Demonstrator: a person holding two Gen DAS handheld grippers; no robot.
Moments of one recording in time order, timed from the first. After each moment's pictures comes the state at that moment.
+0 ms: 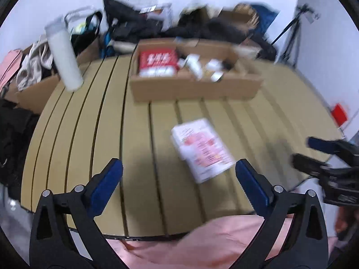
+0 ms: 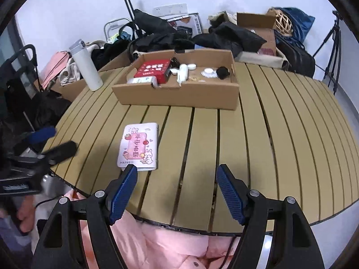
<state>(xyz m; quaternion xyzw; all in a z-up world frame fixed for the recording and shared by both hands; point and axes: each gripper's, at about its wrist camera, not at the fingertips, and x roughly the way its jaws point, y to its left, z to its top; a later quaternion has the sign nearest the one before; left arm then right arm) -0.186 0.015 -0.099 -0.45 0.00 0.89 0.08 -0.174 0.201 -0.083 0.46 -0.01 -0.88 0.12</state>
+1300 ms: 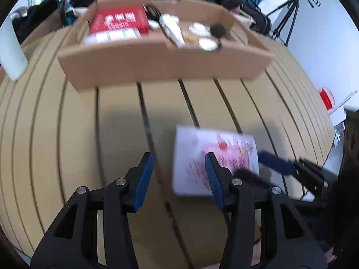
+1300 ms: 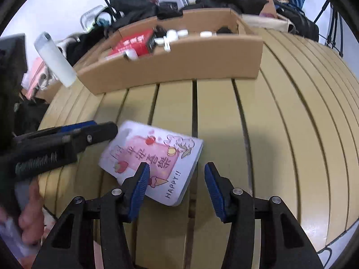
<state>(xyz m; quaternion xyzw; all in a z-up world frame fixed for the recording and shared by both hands) -0.266 0.051 -0.161 -0.54 -0.03 0.83 0.16 -0.228 0.175 -0.168 0.50 -0.08 -0.86 0.10</state>
